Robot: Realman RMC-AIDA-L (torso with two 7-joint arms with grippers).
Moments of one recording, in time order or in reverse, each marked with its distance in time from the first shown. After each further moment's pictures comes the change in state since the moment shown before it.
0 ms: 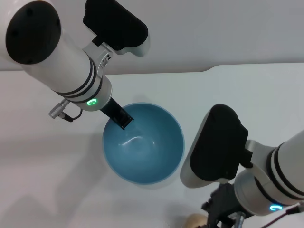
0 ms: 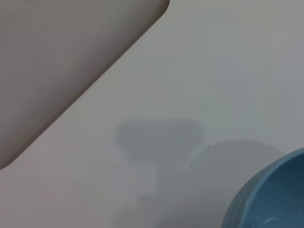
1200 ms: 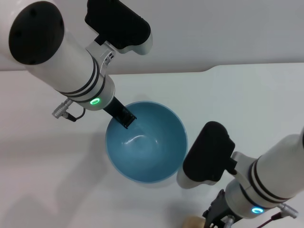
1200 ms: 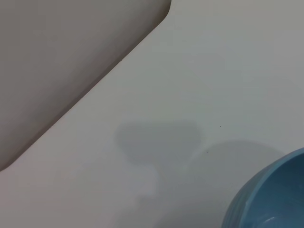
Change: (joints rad) left arm -0.006 -0.002 0.008 0.000 0.000 0.008 -0.025; right arm 0.053 -0.001 -0.050 0.326 0.028 -0.219 0.001
